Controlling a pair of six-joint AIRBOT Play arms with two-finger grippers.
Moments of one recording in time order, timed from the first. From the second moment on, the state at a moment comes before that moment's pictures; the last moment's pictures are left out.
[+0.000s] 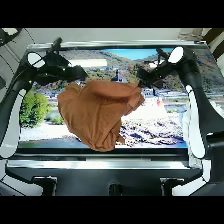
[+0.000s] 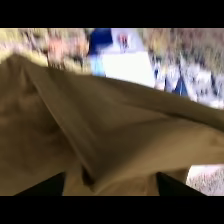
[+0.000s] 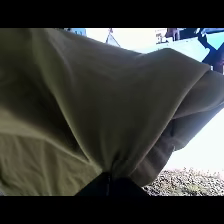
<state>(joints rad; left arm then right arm) -0.13 -1.75 1.89 1.03 -1.21 -1.52 0.12 -1.77 1.96 -1.15 1.42 1.84</state>
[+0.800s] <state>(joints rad) -0.08 -1.18 0.78 0.88 -1.22 -1.57 0.12 -1.78 1.96 -1.19 1.69 1.64</state>
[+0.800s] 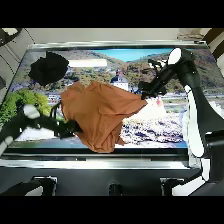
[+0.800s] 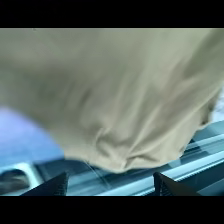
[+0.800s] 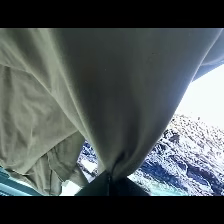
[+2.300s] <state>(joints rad) 0.28 -1.26 0.93 0.75 -0.90 -1.46 0.11 -1.68 1.52 -1.36 1.72 1.58</state>
